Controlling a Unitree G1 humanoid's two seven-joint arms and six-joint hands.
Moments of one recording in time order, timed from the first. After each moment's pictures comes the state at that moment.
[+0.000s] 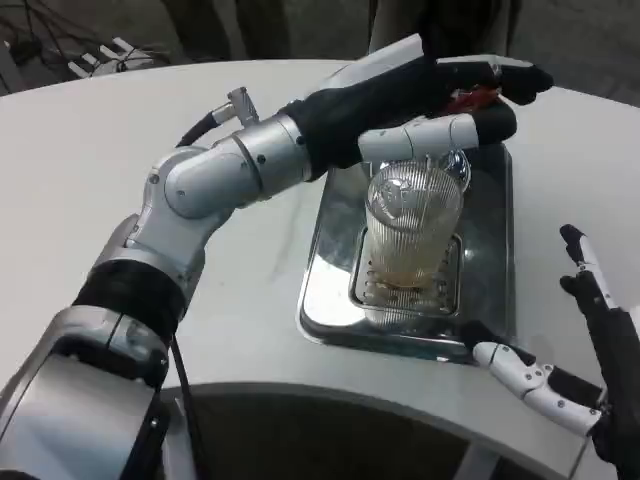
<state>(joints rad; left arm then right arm) -1.32 0.28 -0.18 1.16 0.13 -0.72 -0.62 0.13 -0.01 0.03 -0.62 -0.64 0.27 0.09</state>
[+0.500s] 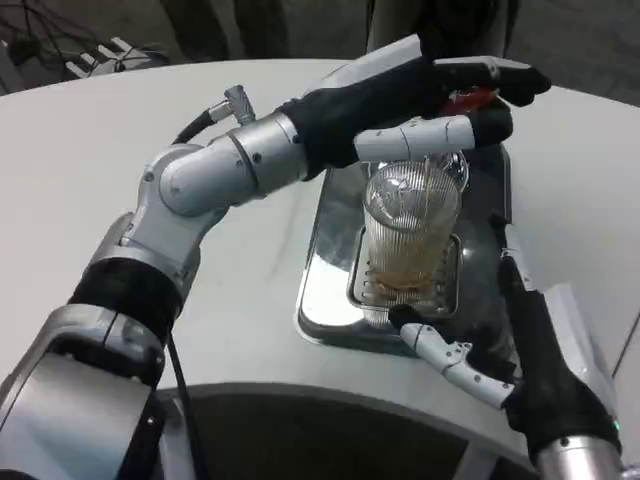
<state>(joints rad) -1.32 0.29 -0.18 1.16 0.13 -0.73 -0.64 -0.02 0.05 0.18 -0.42 -0.67 0.29 -0.06</state>
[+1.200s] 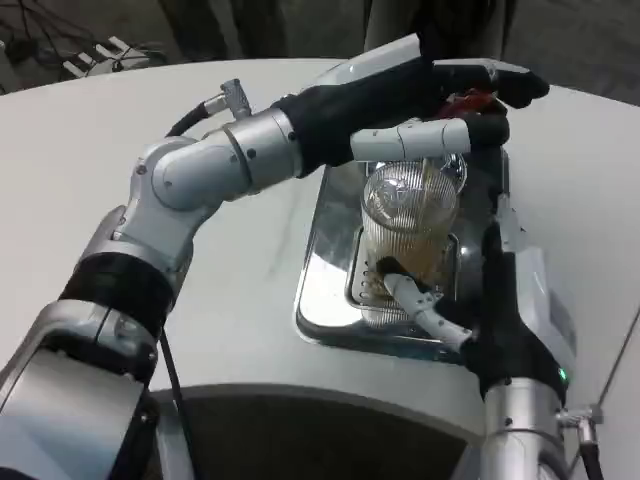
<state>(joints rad) -1.32 0.31 -0.18 1.14 0.13 -0.73 -0.67 -0.30 0.08 0.24 -0.12 -0.66 0.42 -0.33</state>
